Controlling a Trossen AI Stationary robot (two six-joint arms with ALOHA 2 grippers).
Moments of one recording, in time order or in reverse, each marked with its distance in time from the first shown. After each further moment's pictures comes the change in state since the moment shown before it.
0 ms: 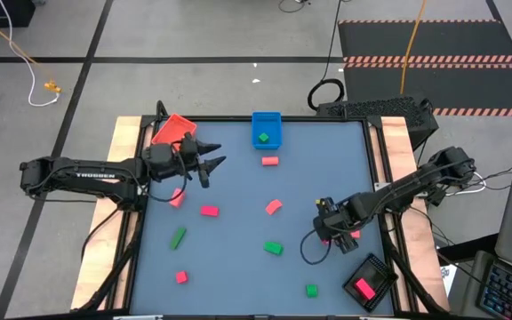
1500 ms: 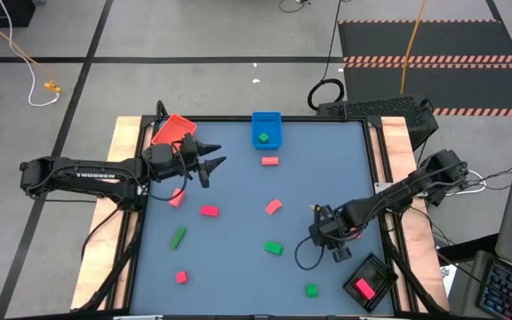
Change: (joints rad) left arm -0.001 0.000 0.000 -0.009 -0.001 -0.043; right arm 0.039 0.086 0.003 0.135 -0.060 0.225
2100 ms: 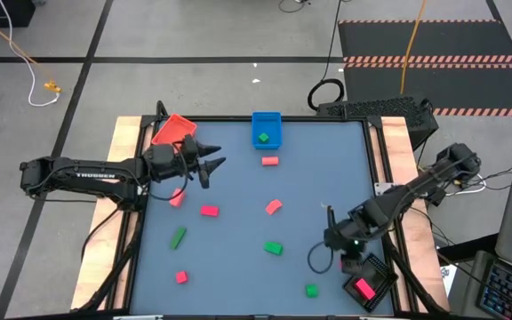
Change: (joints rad) left arm 0.000 0.000 -0.001 -0.042 0.000 -0.024; right arm 0.123 -0.173 0.159 -0.203 -0.380 0.744
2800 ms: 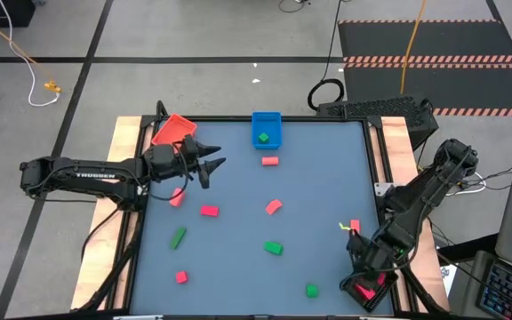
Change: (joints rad) left arm 0.000 0.000 0.000 0.005 0.000 -0.002; right arm 0.315 -0.019 0.000 -0.118 0.158 0.718
